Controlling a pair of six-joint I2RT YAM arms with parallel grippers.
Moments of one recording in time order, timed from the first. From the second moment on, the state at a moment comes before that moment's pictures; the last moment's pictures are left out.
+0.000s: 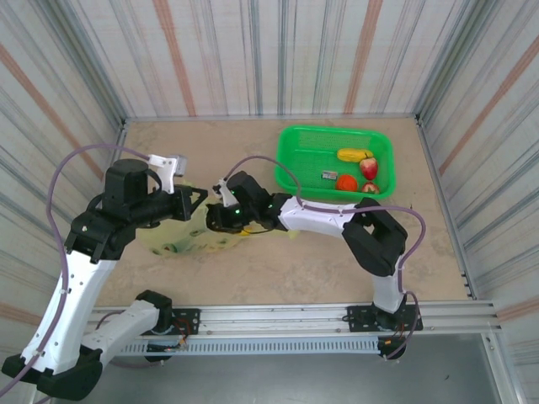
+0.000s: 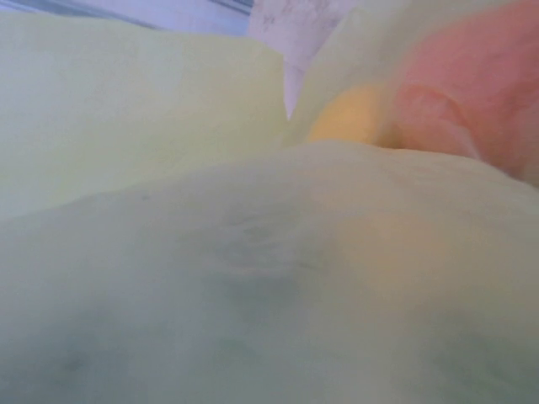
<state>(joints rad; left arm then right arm) -0.37 0.88 1.25 -0.95 0.38 -0.35 0.98 1.91 1.33 0.01 -0.52 0.91</state>
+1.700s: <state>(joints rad) -0.38 0.87 1.22 -0.92 0.37 -0.34 0.19 1.85 1.38 -0.72 0.10 0.38</state>
